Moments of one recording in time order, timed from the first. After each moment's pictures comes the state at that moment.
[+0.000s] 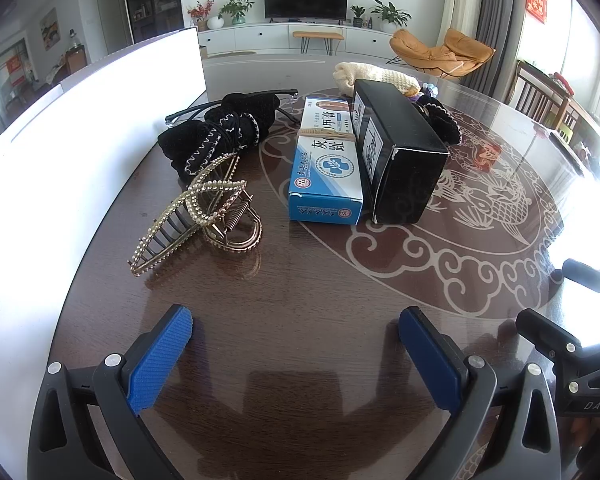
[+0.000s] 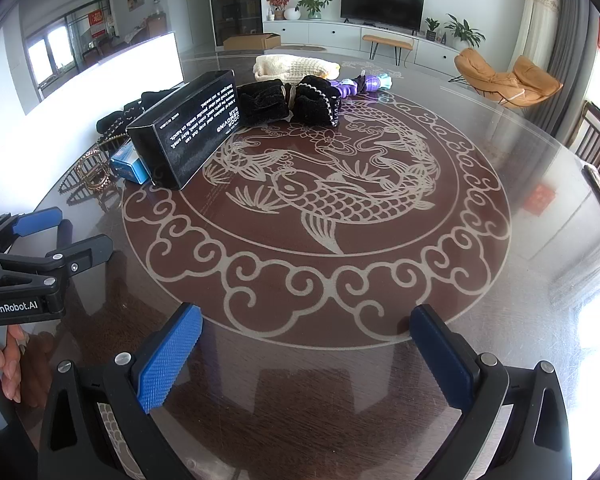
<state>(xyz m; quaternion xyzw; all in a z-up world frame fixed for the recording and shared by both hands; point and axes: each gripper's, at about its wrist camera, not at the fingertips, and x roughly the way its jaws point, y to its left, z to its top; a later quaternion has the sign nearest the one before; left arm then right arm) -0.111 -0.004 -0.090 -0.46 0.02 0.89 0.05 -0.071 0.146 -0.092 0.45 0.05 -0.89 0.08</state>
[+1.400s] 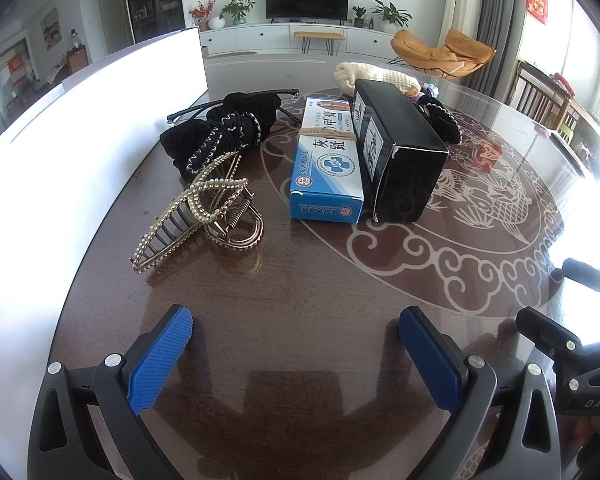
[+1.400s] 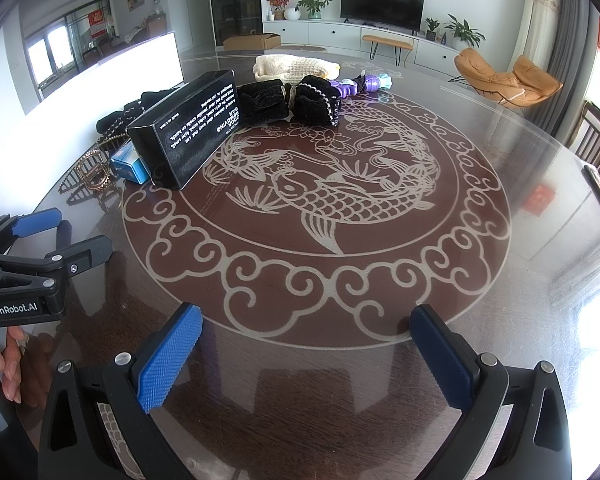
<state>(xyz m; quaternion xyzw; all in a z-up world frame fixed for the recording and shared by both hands) -0.112 -0.004 -0.089 -0.46 0.02 0.89 0.05 -0.072 0.147 -0.092 0.45 0.05 -0.89 0.08</state>
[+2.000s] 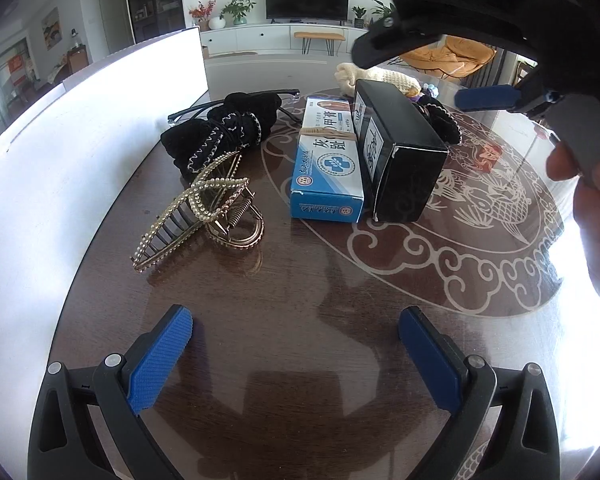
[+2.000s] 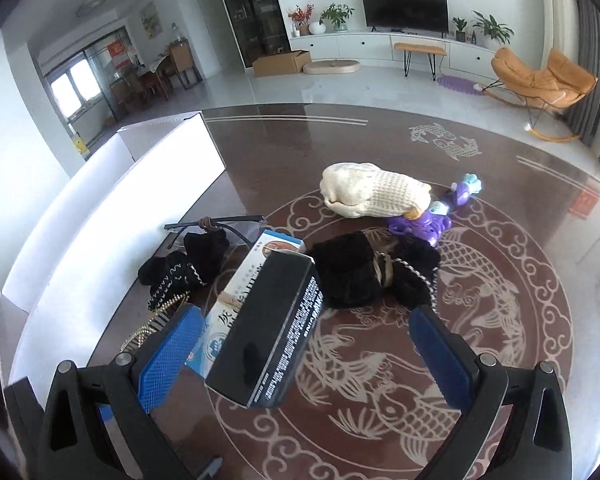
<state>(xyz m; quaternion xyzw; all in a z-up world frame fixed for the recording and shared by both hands) -0.113 -0.005 -0.089 -0.46 0.02 0.89 0.05 -0.206 0.077 -0.022 0.45 -0.03 -0.88 0.16</state>
